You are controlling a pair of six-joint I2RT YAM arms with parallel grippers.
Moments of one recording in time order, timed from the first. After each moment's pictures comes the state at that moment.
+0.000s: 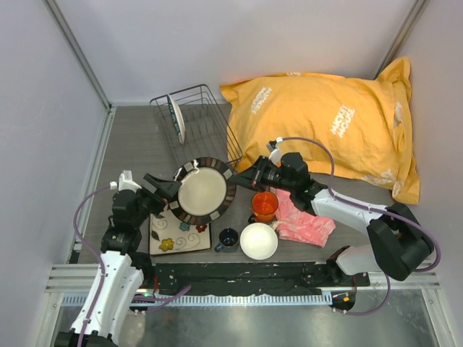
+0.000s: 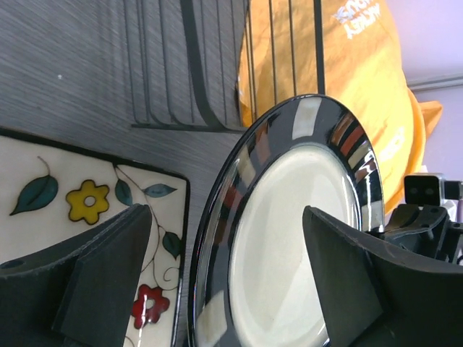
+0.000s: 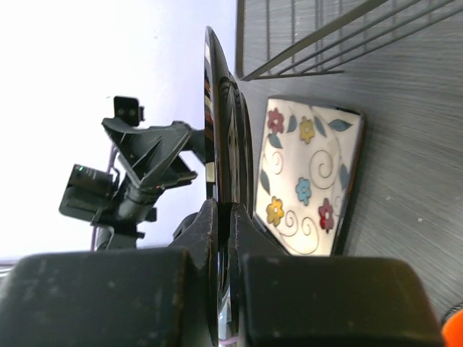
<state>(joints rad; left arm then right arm) -0.08 0.49 0.31 -0.19 0.22 -0.99 0.62 1.35 0.67 0.44 -0.45 1.18</state>
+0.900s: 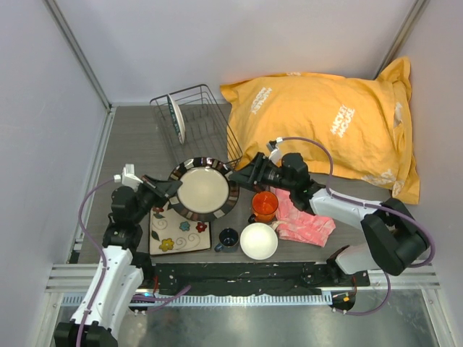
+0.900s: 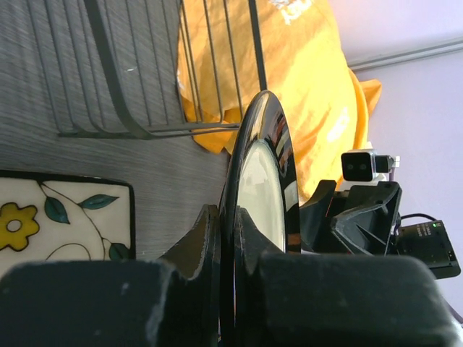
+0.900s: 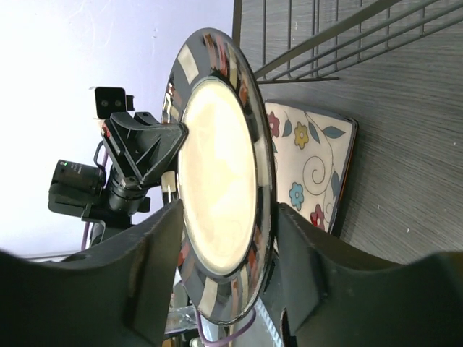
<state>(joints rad) -0.08 0.56 0.30 0.03 0.37 -1.08 0.60 1.38 0.64 0.52 -0.48 1.16</state>
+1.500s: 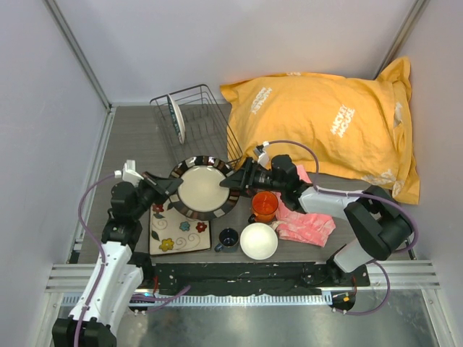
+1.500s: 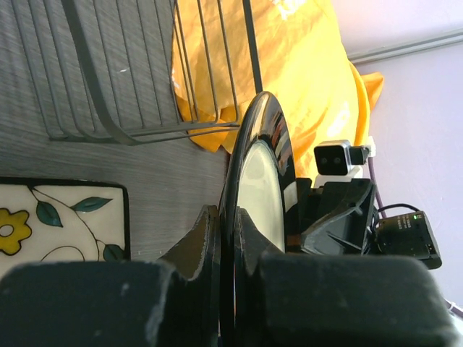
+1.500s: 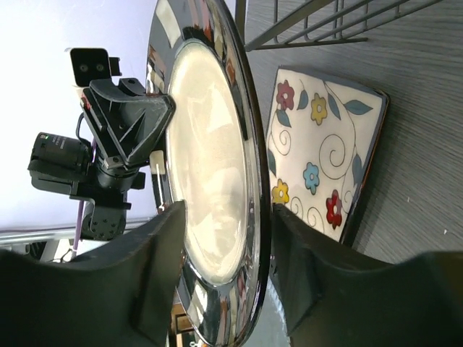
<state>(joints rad) -0.08 0.61 0.36 0.01 0.38 -1.05 0.65 1.53 0.67 0.63 -0.56 1.21</state>
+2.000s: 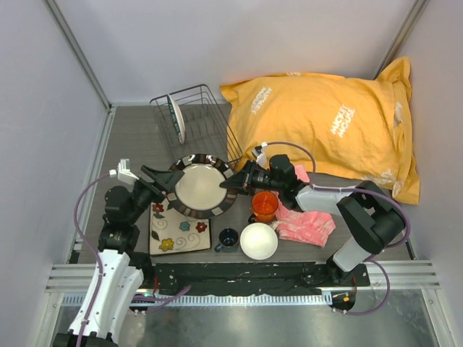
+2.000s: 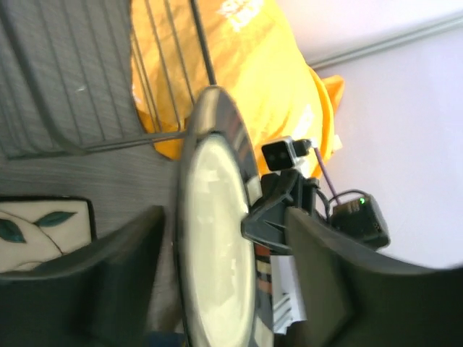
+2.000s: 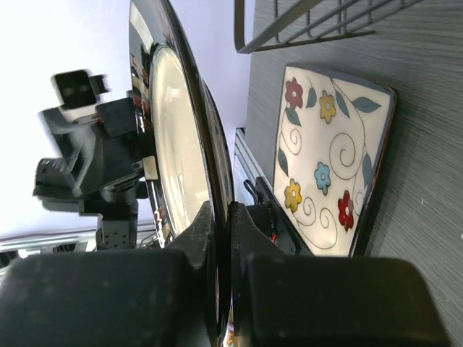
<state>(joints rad) -0.08 0.53 0.37 0.02 0.39 -1.07 0.65 1.59 0.67 0.72 -0.59 1.31</state>
